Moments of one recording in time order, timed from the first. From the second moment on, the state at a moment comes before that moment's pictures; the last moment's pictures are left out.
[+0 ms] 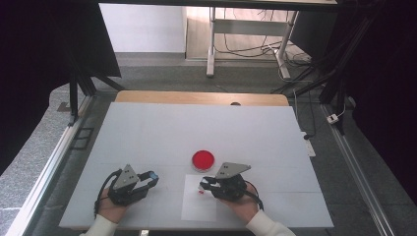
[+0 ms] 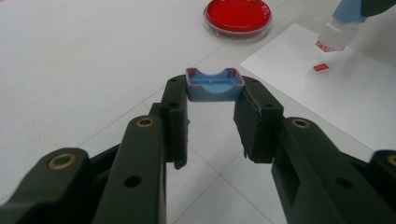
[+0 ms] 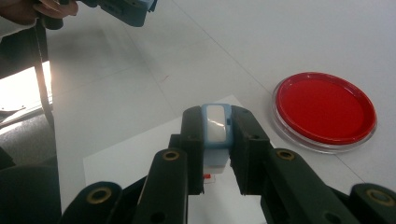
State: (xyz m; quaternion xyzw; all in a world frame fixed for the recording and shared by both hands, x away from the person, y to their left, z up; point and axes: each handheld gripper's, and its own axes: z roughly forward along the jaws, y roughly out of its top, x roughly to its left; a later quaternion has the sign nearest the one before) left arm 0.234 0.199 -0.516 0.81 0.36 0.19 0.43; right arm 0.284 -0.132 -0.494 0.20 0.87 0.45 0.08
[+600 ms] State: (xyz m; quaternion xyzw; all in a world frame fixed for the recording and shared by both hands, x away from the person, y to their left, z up) left arm 0.235 0.199 -0.518 0.81 0.36 0.19 0.43; right arm 0.289 -0.145 -0.485 0.22 0.84 0.49 0.06
